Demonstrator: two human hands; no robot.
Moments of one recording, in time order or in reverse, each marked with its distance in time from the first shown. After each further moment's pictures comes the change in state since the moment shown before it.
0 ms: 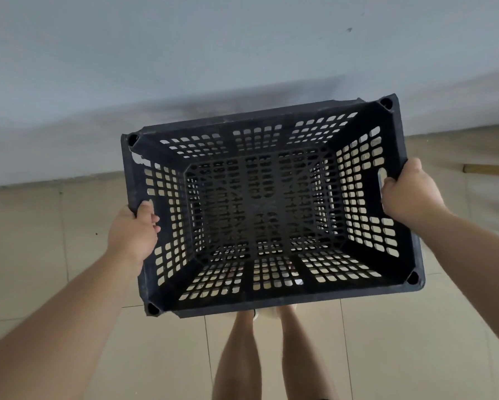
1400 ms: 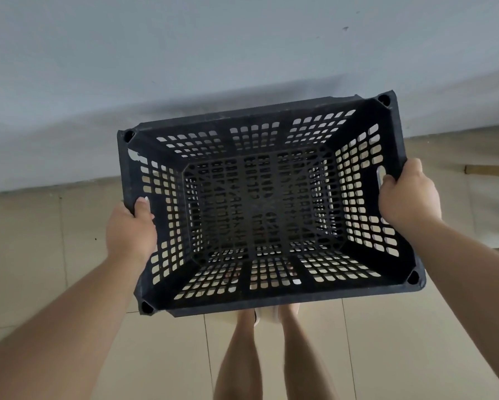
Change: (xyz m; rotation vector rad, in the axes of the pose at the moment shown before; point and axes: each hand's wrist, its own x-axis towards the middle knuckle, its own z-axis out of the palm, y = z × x) left_hand 0.010 -0.005 0.005 0.060 0.149 0.095; right_hand -0.011 -0.003 0.013 0.044 0.112 -0.028
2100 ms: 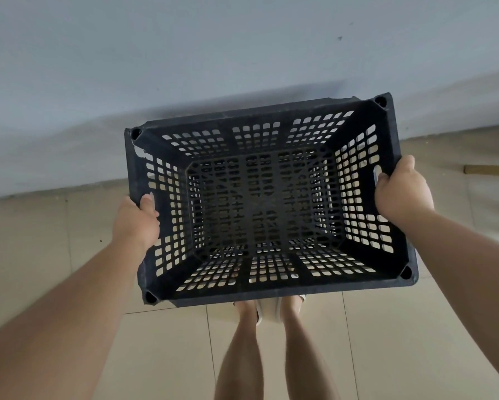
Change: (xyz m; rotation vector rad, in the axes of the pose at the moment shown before) left_hand 0.010 0.020 -0.004 0.075 -0.078 -0.070; right_hand 0.006 -0.006 -0.004 -0.002 -0.045 0.003
